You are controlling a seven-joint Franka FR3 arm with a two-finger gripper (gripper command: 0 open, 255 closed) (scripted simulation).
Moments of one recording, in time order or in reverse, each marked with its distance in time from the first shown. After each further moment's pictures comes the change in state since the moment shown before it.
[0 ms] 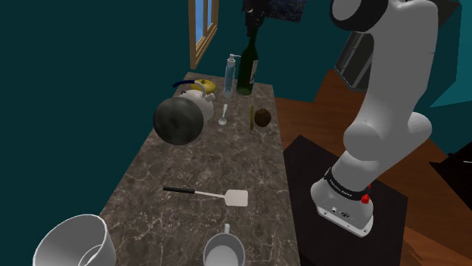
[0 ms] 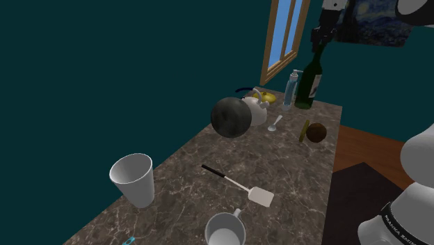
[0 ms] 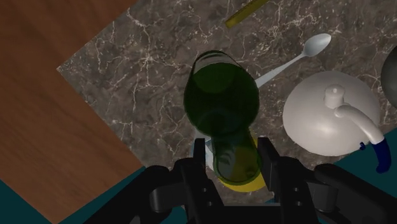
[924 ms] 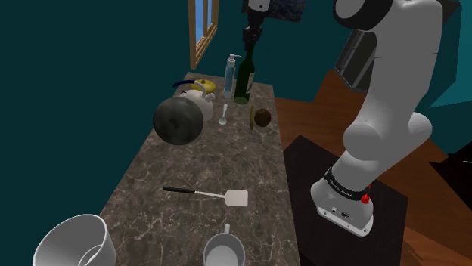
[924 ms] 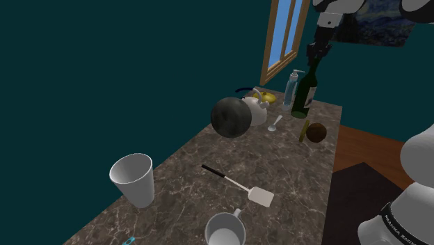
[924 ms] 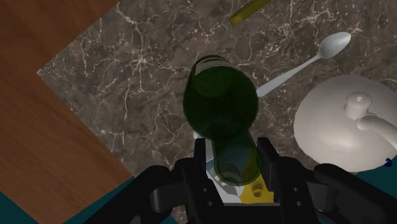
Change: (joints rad) arm -0.005 -0.027 0.000 -0.208 0.003 0.181 -0.006
